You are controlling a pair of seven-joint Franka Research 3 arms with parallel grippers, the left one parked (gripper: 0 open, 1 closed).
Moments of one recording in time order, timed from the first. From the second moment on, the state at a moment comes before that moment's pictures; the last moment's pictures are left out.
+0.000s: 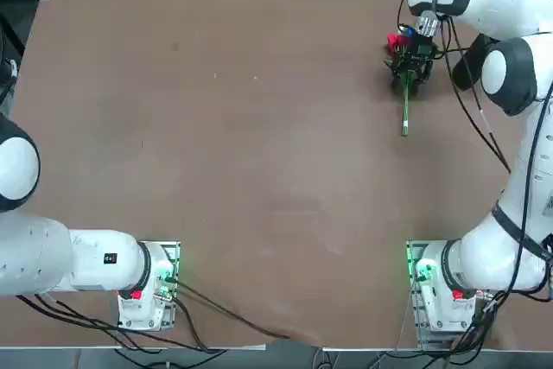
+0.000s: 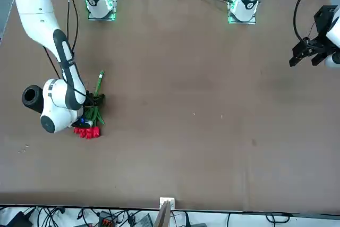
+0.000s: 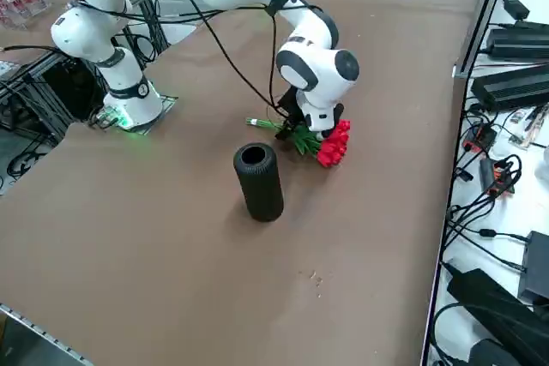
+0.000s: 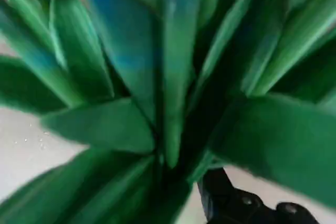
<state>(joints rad) 0.04 0.75 -0.01 -1.59 0.19 1.76 0.00</state>
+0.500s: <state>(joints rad) 0.03 0.75 -0.01 -1.59 0.19 1.76 0.00</state>
